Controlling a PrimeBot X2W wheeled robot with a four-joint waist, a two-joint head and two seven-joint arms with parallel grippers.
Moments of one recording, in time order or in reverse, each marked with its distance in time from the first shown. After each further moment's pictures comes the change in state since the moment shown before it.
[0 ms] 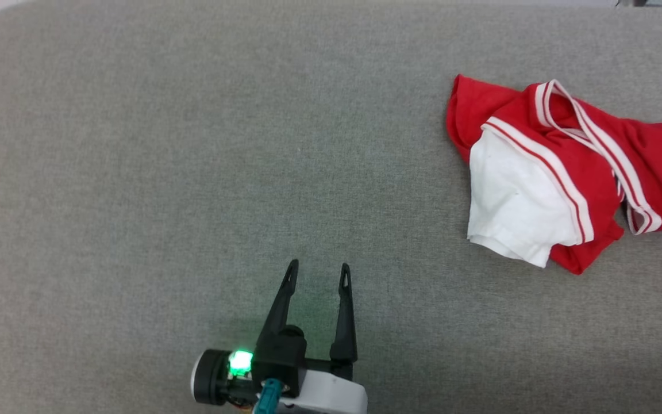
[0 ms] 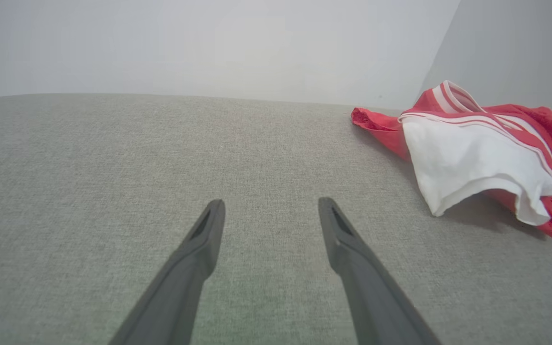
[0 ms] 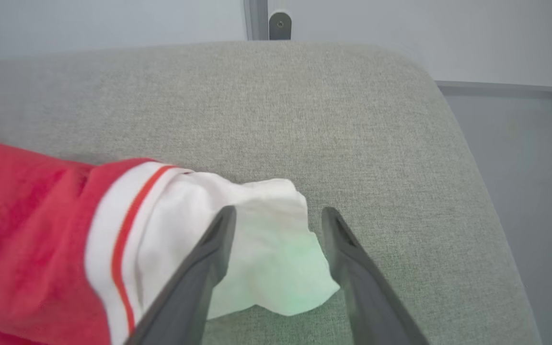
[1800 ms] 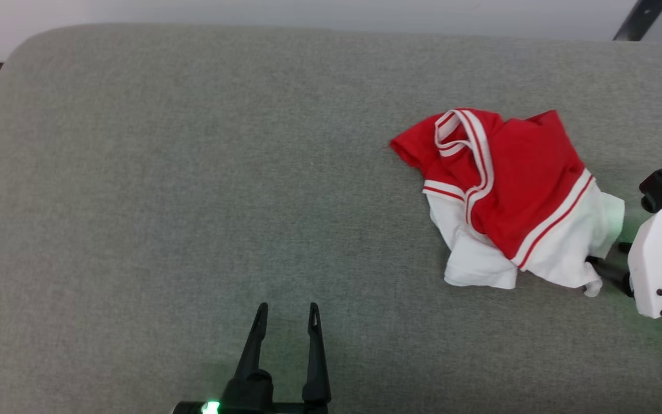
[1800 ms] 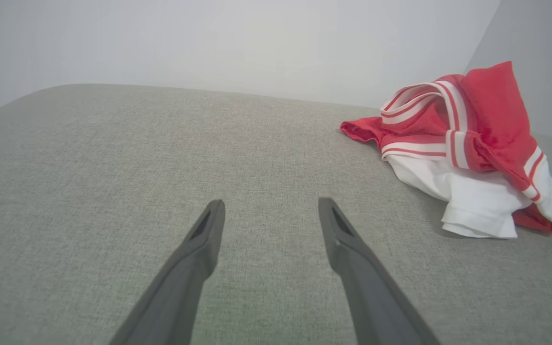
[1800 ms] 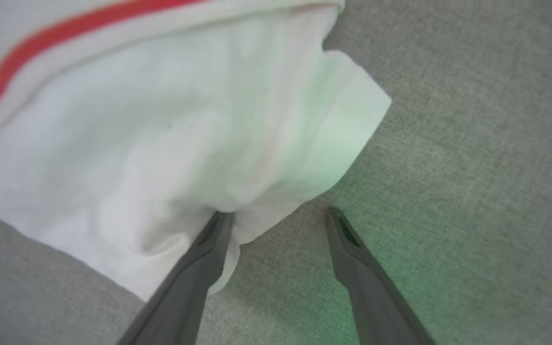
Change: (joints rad) left arm 0.180 0.000 0.088 -0.093 0.029 -0.022 0.000; right arm 0.126 0.198 -0.035 -0.397 -0.267 0.000 0.602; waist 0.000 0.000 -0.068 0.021
